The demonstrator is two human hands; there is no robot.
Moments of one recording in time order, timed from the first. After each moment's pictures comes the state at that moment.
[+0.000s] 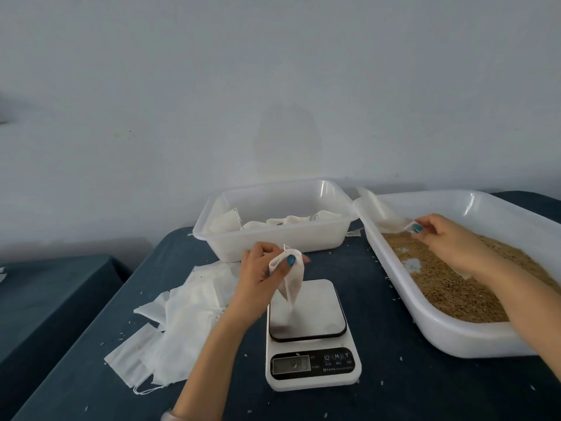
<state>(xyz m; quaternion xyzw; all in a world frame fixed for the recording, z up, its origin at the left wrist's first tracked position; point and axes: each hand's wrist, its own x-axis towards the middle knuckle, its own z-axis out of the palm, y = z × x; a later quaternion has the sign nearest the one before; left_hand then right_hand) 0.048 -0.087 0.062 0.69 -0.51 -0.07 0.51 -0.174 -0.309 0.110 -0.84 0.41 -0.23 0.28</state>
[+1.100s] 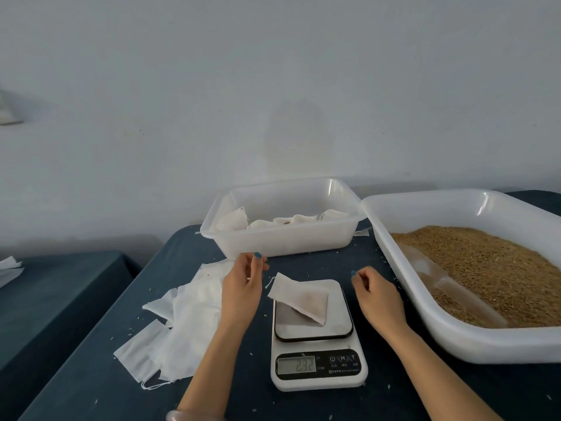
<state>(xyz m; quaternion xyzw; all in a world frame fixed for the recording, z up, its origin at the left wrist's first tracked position) 0.083 -0.085 0.023 0.76 -0.29 -0.01 0.58 -0.087 -0.255 -0.015 -0.81 0.37 -0.33 0.32</state>
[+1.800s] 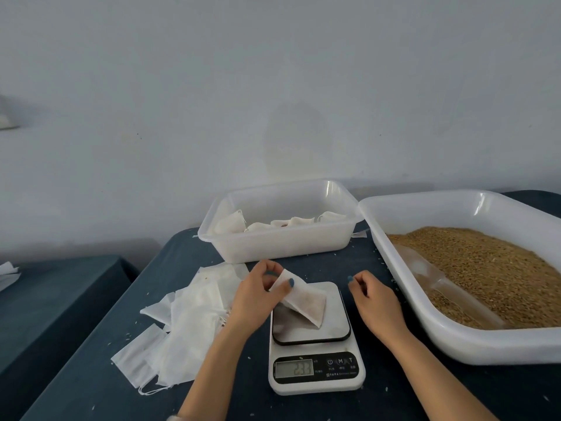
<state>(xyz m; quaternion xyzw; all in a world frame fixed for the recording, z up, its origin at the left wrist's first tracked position) 0.069 -0.087 0.028 0.77 -0.39 -0.12 0.48 -0.092 -0.254 -0.019 -0.82 0.36 -0.30 0.32</state>
